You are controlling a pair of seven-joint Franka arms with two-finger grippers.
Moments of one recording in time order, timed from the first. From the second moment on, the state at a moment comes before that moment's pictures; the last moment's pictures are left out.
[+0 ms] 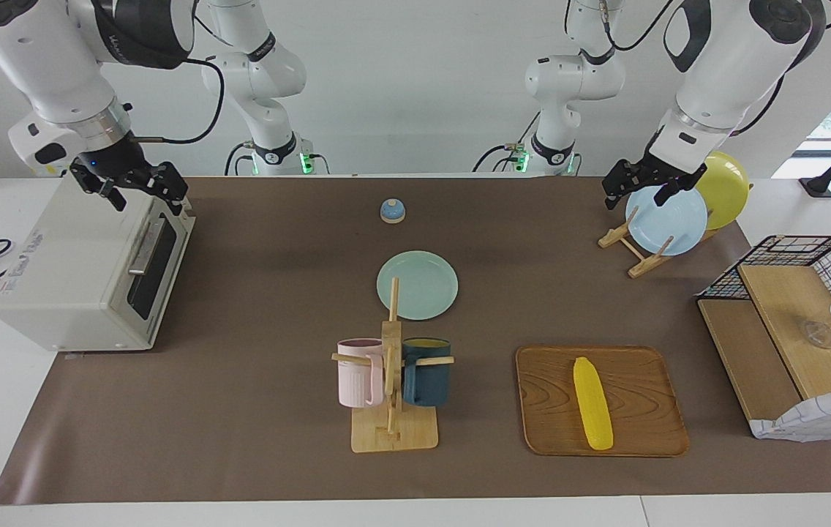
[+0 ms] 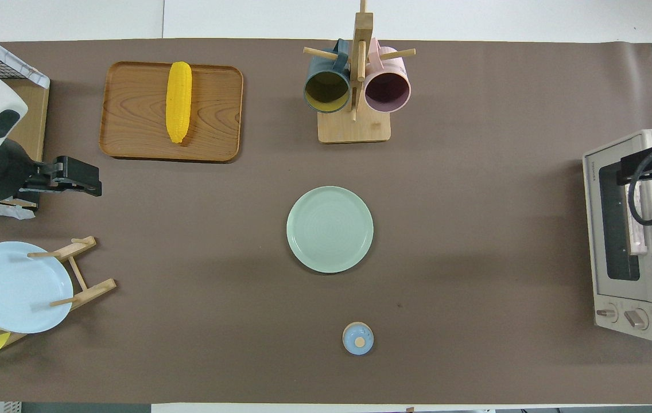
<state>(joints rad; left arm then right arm) -0.08 -0.04 -0.08 -1.68 -0.05 1.60 -0.18 0.03 -0.01 -0.11 -1.64 -0.04 1.59 0.02</state>
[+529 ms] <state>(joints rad) -0.08 0.22 -0.08 -1.50 -0.05 1.66 -0.15 0.05 -0.02 -0.10 -1.68 -0.04 1.58 0.02</state>
